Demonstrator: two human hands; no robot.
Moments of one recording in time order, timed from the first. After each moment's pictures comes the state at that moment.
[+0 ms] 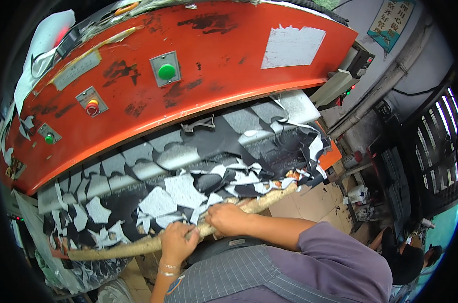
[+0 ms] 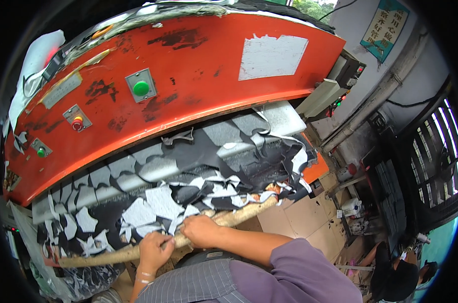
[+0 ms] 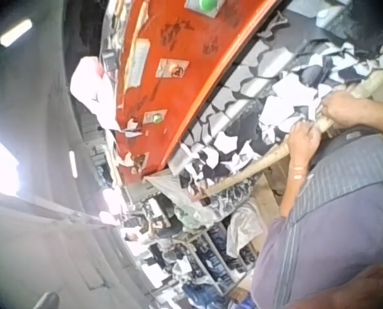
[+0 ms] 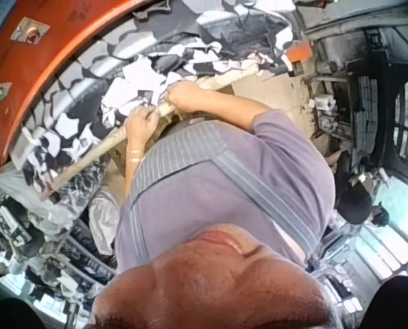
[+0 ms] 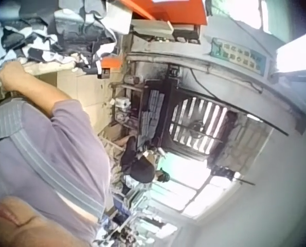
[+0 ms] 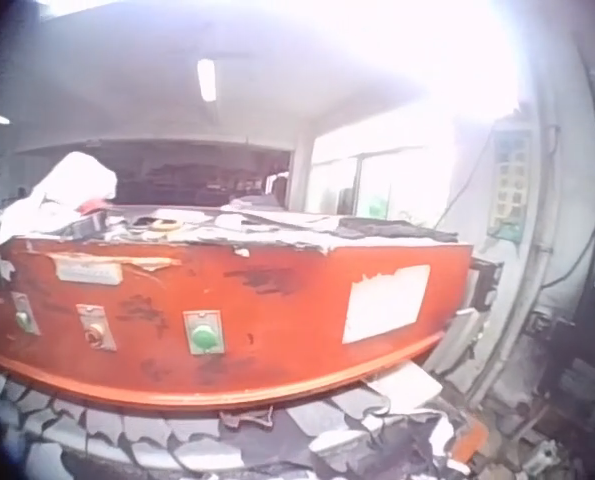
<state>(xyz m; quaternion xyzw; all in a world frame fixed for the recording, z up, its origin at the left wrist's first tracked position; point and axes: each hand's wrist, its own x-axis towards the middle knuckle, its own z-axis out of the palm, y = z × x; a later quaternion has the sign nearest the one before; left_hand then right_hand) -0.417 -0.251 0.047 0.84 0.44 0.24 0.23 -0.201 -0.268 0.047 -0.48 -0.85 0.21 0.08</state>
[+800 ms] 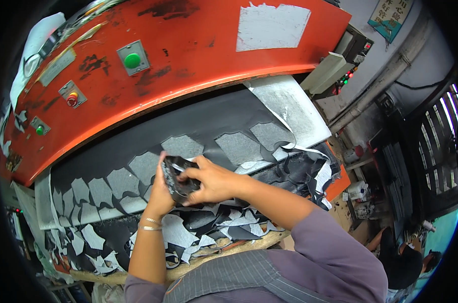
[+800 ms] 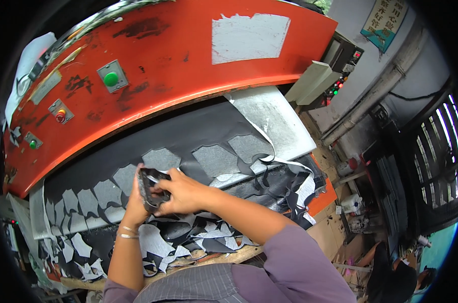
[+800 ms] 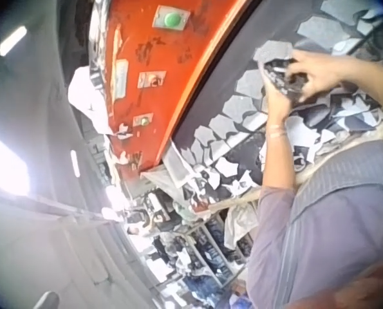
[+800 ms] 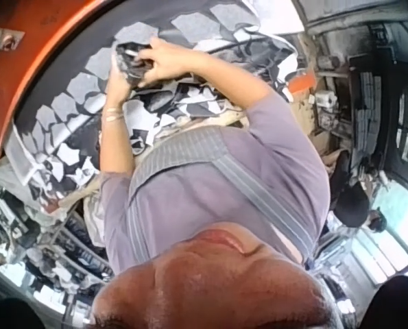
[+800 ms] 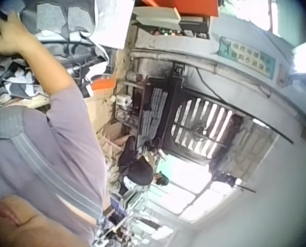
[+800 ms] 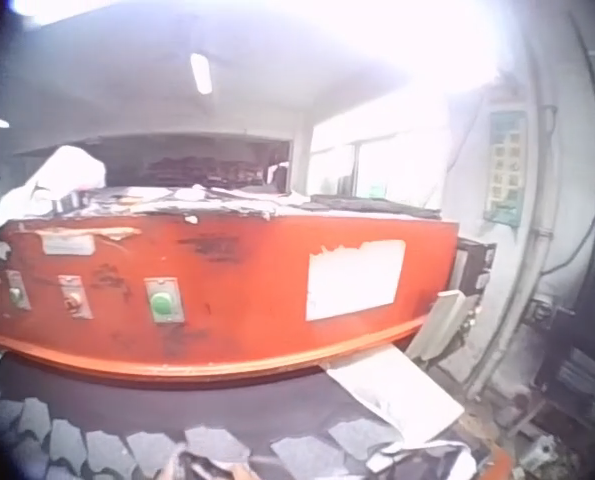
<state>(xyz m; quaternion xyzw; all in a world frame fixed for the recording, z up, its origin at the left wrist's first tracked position) -0.270 -0.030 0.064 0.62 0.38 0.28 0.62 -0.076 -0.075 0.089 -0.51 -0.73 0.40 0.23</state>
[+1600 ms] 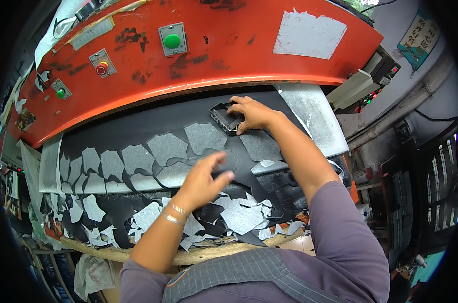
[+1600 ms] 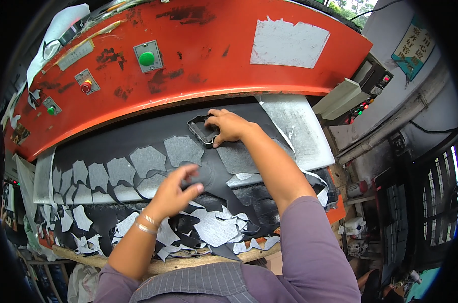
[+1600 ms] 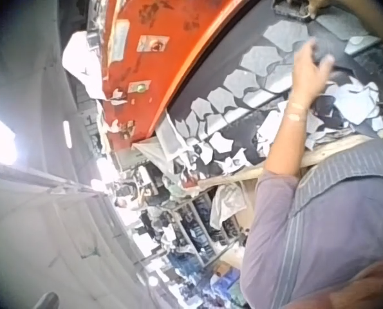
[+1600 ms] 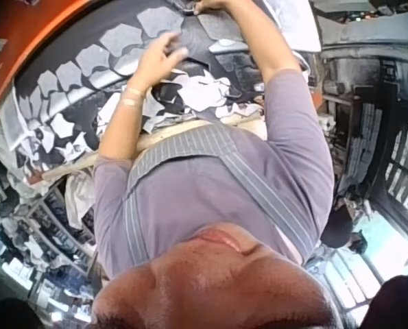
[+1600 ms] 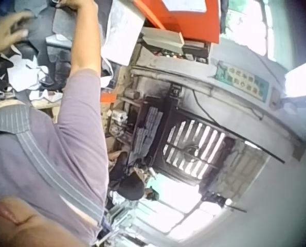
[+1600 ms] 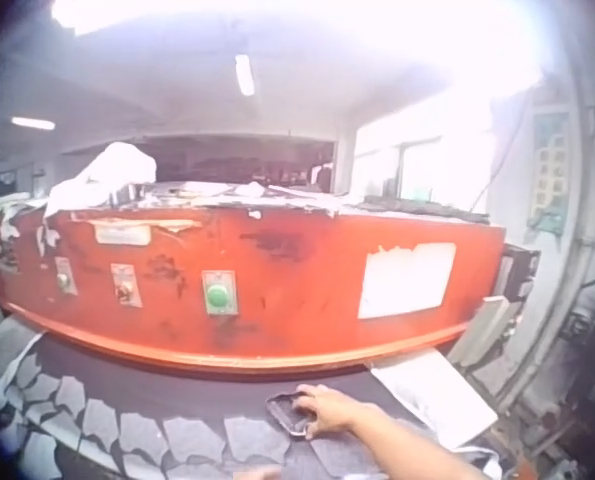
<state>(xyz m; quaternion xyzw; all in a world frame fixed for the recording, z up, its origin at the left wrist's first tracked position) -0.236 -0.073 0.069 0.79 0.37 0.22 0.43 0.032 0.034 0.062 -0.52 -0.83 0.19 0.07</state>
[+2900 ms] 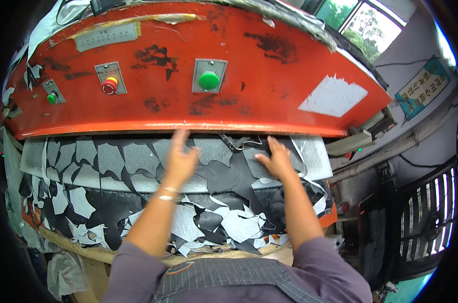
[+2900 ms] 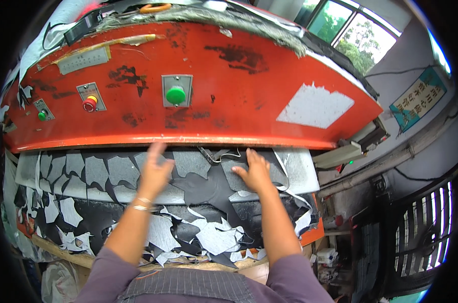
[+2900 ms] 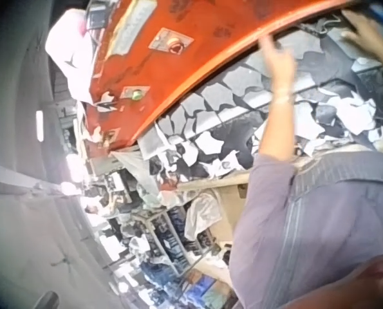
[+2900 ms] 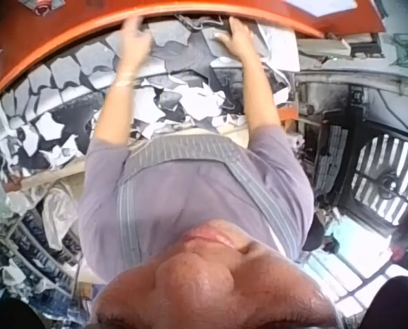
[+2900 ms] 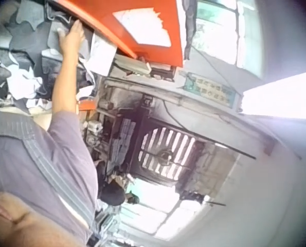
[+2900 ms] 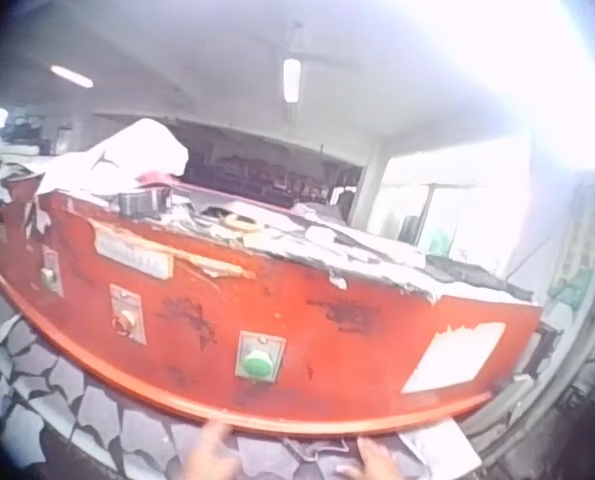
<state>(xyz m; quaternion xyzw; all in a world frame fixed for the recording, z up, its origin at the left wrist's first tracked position) -0.286 0.004 0.021 0.65 0.43 0.49 0.40 0.021 -0.069 0.022 -0.74 -0.66 0.04 0.15</state>
